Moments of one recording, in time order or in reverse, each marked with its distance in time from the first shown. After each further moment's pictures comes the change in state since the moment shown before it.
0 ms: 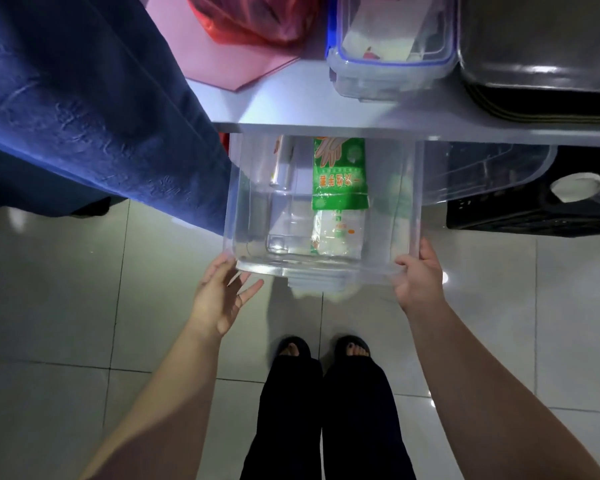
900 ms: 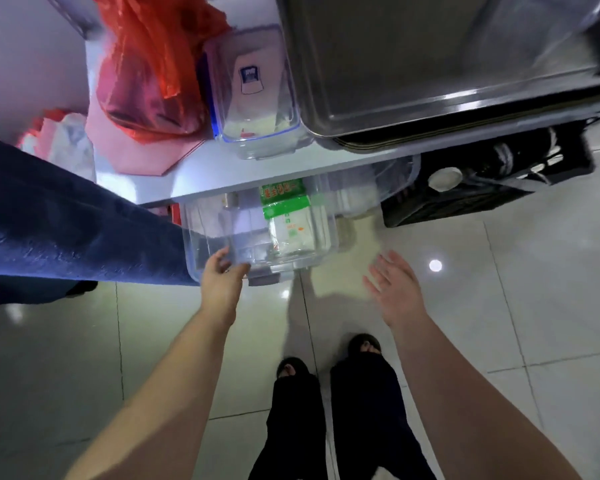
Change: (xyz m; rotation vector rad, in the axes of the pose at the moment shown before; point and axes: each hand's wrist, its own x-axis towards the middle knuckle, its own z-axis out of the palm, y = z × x) left_hand -0.071 0.028 0.153 0.681 0.132 0.226; right_hand -0.056 -0.068 -0.078 0.474 -0.063 0.150
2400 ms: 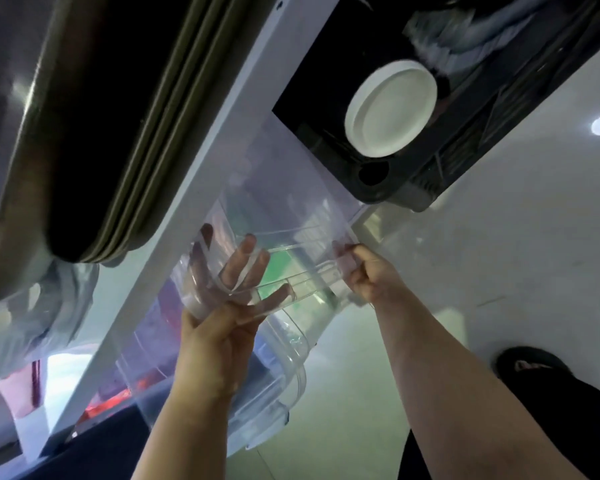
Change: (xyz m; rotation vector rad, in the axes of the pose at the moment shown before) left_hand 0.086 0.039 0.218 0.157 -0.705 0.406; right_hand 0.326 0.078 0.004 0.694 -0.254 0.485
